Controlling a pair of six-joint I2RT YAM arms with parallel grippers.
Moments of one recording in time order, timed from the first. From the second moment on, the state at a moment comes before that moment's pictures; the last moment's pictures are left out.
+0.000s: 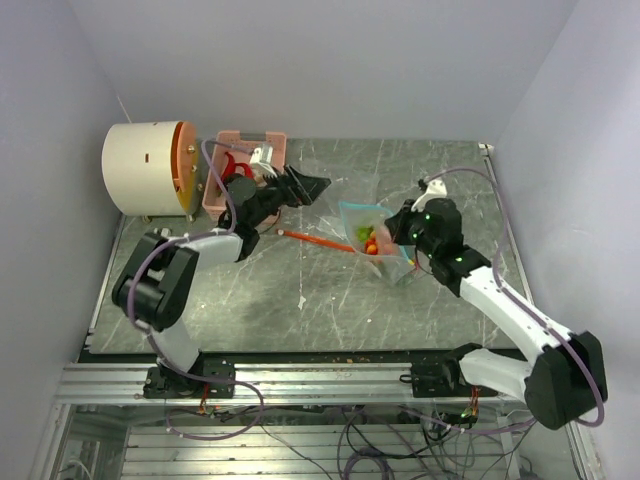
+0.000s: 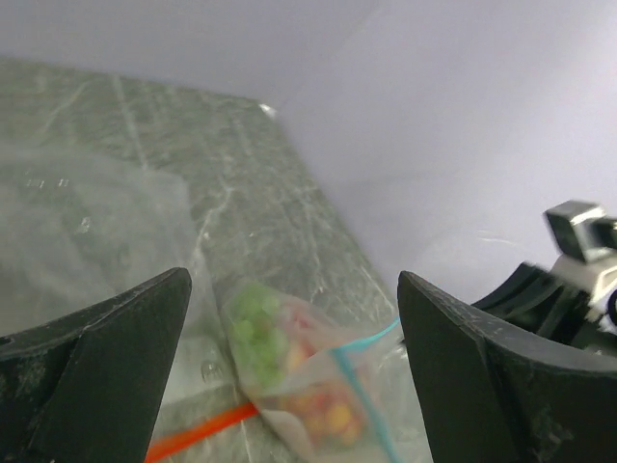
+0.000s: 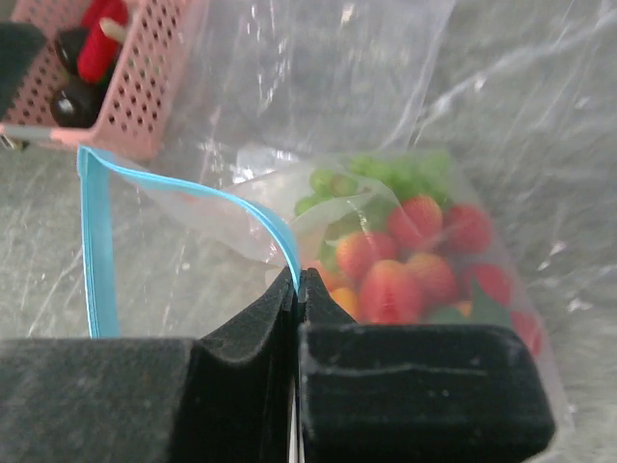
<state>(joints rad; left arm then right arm) -0.44 1.75 0.90 1.01 0.42 -0.79 0.40 1.09 0.75 -0.02 0.04 0.36</state>
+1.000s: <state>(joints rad) -0.89 1.72 0.71 0.73 0.04 -0.41 0.54 1.16 0.70 0.14 -0.04 0.43</state>
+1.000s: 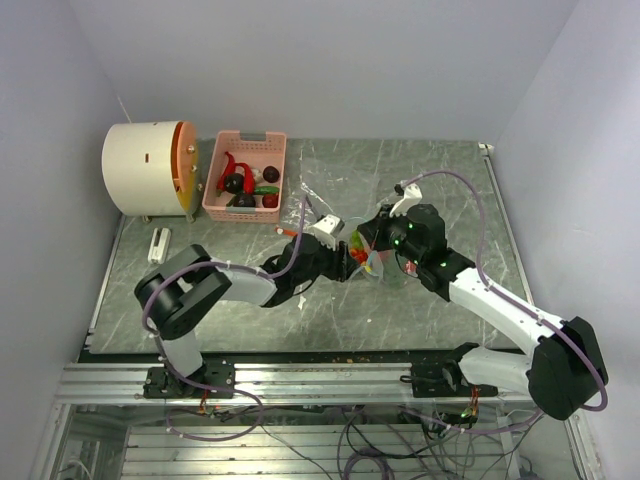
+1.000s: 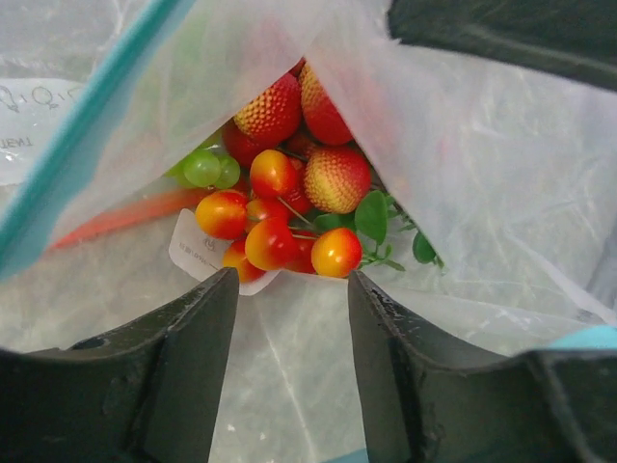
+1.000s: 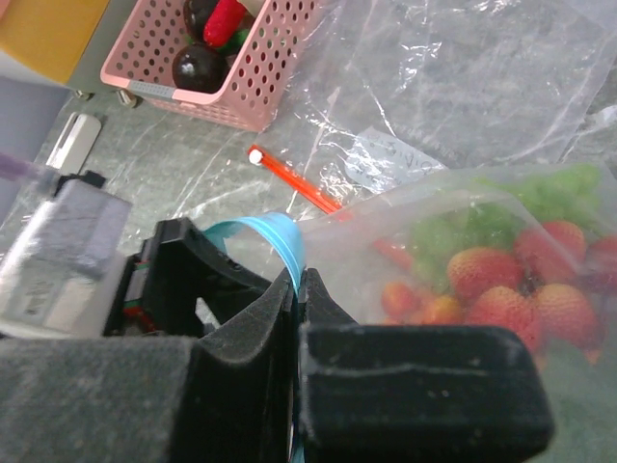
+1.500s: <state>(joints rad) -0.89 1.90 0.81 0.81 0.09 -0.40 0.54 1.16 0.68 0.14 -0.09 0.43</state>
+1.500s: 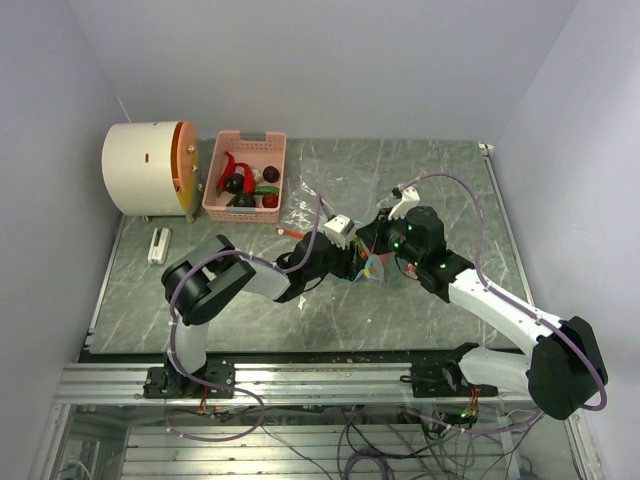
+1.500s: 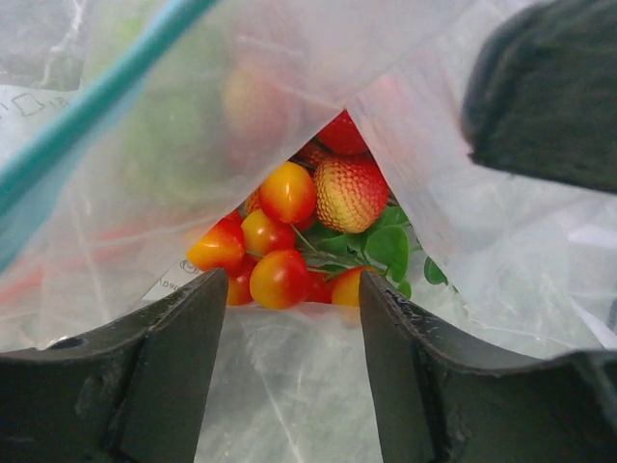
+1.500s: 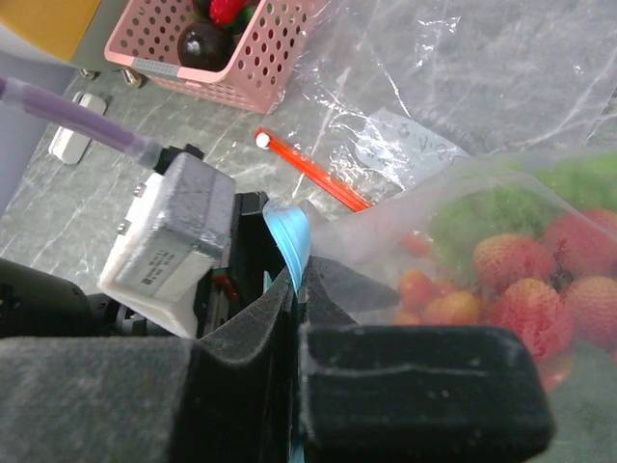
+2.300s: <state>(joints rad) -0.89 1.91 0.84 0.77 0.13 -0.39 0.54 1.17 0.69 0.11 -0.03 0.40</state>
